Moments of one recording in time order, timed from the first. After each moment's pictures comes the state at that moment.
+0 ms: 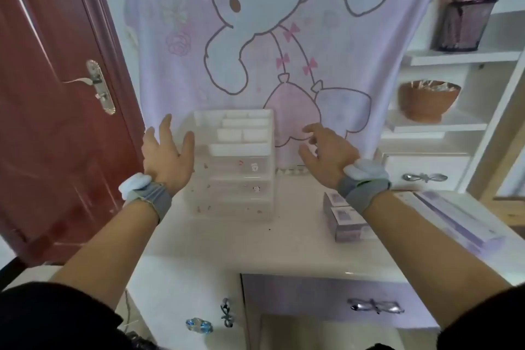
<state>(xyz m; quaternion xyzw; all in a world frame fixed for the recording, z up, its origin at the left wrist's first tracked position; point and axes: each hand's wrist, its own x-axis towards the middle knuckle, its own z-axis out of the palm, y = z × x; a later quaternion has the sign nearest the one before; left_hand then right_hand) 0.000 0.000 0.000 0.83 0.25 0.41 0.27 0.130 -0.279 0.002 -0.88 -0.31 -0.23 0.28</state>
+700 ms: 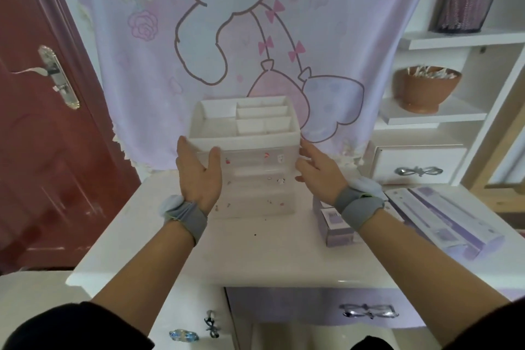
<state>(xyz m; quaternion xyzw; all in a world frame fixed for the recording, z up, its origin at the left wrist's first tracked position) 0.071 -0.065 -0.050 0.75 0.22 0.39 0.49 0.158 -0.279 -0.046 -0.78 -0.28 0.02 0.56</state>
